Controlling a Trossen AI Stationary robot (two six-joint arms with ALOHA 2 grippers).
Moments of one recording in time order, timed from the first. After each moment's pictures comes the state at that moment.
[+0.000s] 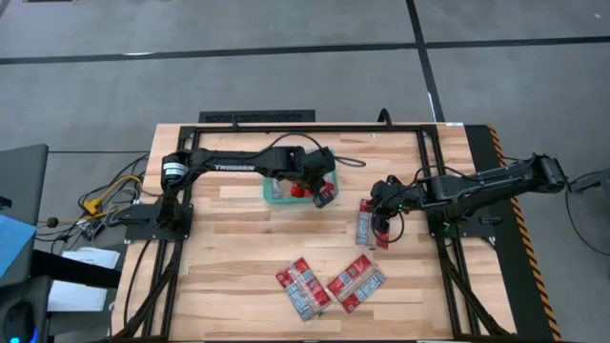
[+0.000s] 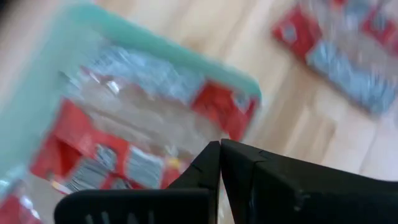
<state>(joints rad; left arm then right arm) 0.14 2.00 1.71 -0.69 -0.16 -0.32 0.08 1.00 0.56 -0.41 0.22 0.46</state>
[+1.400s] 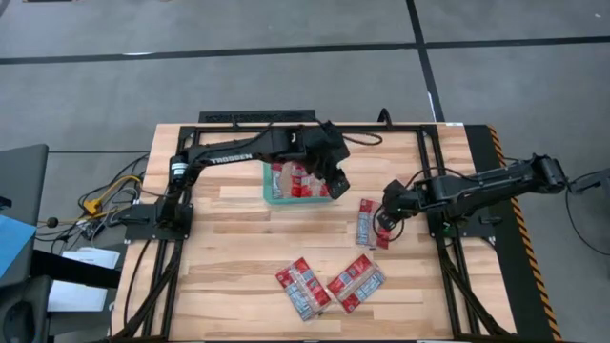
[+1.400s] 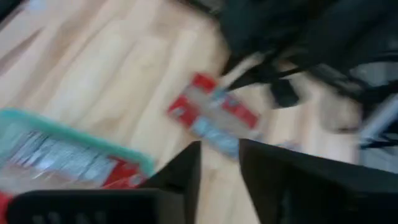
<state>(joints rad) 0.15 2.05 2.14 -0.79 0.09 -0.39 0.07 1.00 0.54 -0.75 0.14 0.98</state>
